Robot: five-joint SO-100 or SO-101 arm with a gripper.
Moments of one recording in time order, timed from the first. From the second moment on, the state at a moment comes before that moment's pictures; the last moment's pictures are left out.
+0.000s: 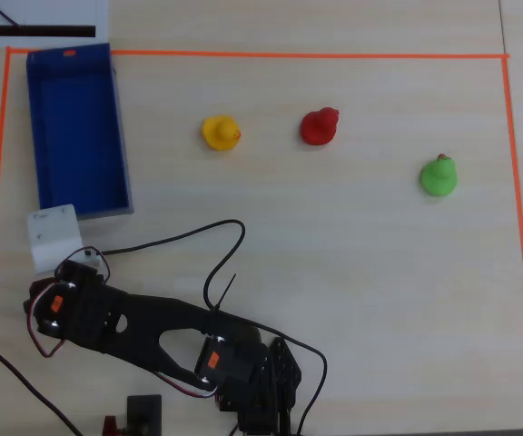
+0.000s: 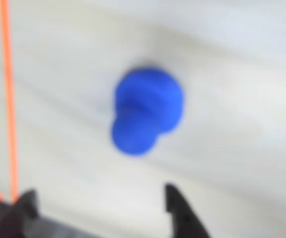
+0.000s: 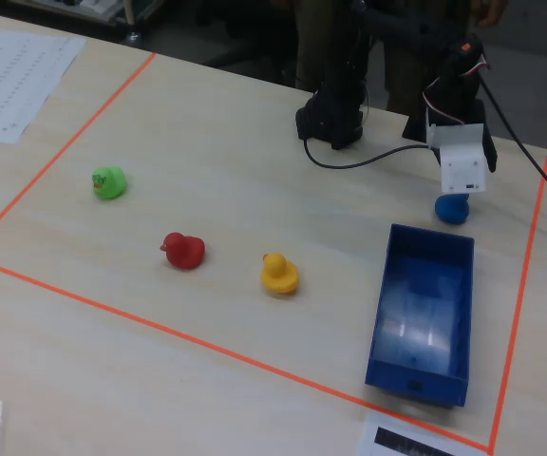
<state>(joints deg) -65.0 96.1 101.5 66.2 -33.5</state>
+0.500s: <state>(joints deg) -65.6 91.4 109.3 52.6 -30.8</state>
